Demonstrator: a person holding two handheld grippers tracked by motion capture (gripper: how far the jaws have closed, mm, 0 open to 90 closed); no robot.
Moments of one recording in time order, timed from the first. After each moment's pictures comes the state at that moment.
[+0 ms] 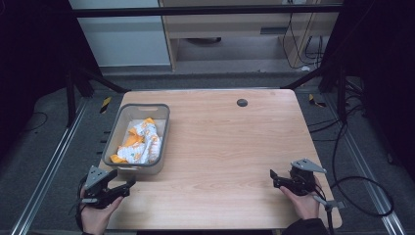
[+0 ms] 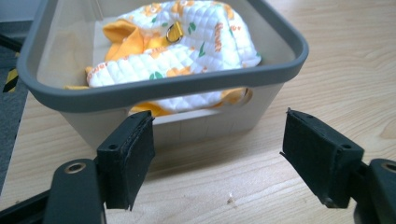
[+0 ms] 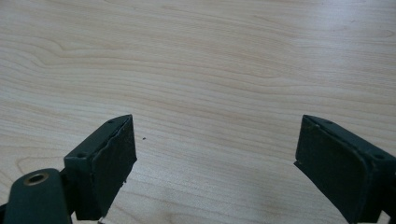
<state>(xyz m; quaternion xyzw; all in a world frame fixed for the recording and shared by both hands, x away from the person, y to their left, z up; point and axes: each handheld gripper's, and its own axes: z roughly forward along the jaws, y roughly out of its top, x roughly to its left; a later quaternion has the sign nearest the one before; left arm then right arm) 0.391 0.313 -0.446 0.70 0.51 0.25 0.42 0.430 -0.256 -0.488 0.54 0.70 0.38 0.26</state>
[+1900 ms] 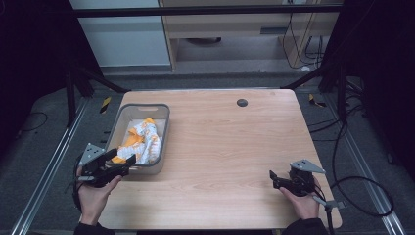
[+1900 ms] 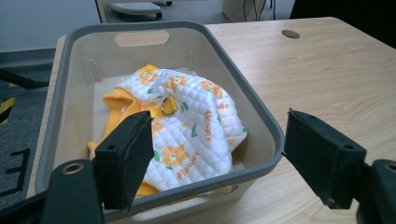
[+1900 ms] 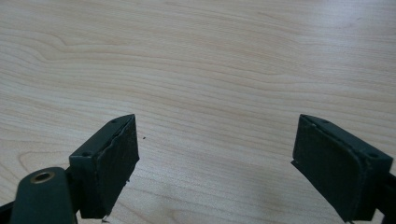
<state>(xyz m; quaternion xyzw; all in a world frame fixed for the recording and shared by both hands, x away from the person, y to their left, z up) 0.426 0.308 -0.394 0.70 0.50 0.26 0.45 0.429 -0.256 -0.490 0.54 0.71 0.38 0.26</state>
